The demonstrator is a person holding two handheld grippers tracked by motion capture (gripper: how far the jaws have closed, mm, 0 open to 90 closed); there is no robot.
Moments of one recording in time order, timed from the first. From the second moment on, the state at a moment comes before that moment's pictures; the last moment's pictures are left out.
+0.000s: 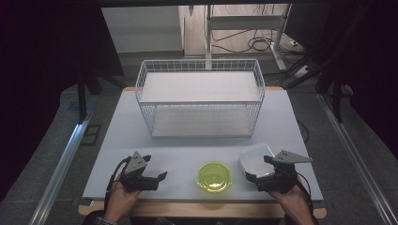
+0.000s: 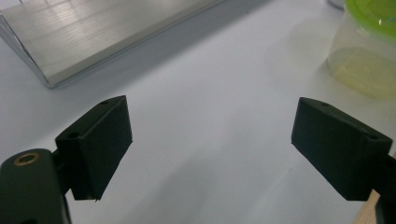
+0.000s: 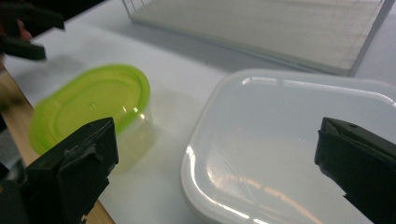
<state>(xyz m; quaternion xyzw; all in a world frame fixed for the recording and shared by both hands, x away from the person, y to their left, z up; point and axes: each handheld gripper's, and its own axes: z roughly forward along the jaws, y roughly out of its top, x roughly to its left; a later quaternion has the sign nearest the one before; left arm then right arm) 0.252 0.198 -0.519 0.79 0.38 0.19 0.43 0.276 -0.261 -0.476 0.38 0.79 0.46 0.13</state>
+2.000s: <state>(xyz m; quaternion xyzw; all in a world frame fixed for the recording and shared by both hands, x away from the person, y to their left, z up) 0.229 0.037 -0.490 0.84 0.25 0.00 0.49 0.273 -0.251 -0.474 0.38 0.80 0.43 0.17</state>
